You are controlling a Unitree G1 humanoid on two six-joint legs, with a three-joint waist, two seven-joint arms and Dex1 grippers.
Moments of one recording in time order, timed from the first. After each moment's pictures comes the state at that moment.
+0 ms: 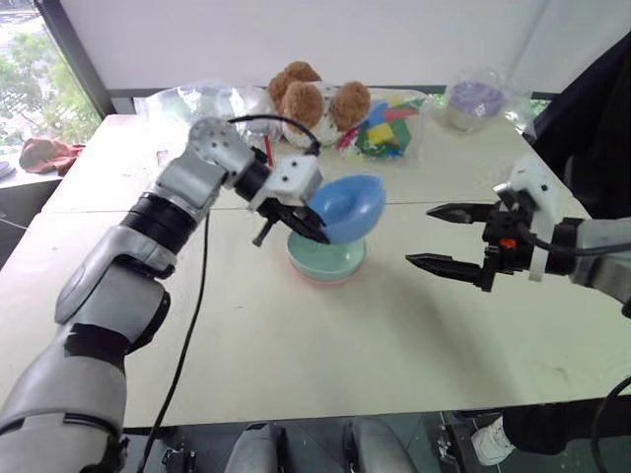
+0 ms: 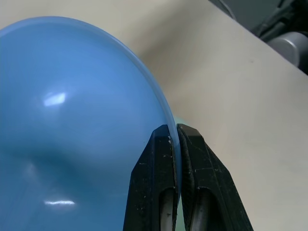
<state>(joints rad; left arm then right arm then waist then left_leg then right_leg) -1.30 0.57 -0.67 0.63 -0.37 -0.11 -1.61 -0.42 -1.01 -0.27 -0.55 0.74 0.98 0.83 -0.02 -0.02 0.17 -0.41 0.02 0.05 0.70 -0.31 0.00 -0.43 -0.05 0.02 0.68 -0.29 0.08</state>
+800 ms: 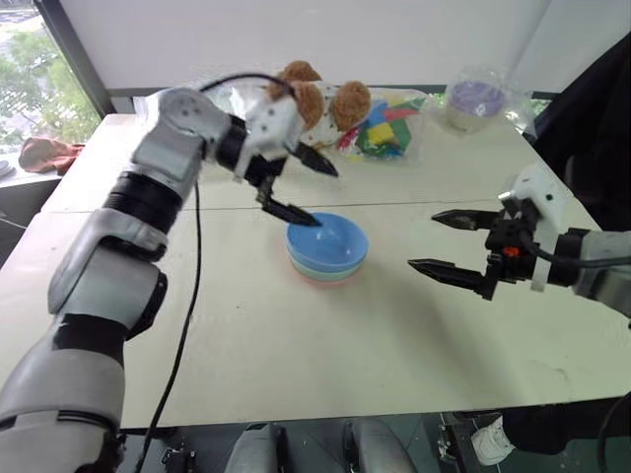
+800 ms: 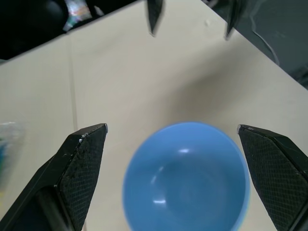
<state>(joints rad) -1.33 0.62 -0.40 0.68 -0.42 0.05 -1.57 -0.37 -1.01 -0.28 -0.58 0.78 0.98 0.79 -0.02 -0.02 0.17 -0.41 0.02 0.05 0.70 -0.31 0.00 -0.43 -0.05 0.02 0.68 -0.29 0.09</state>
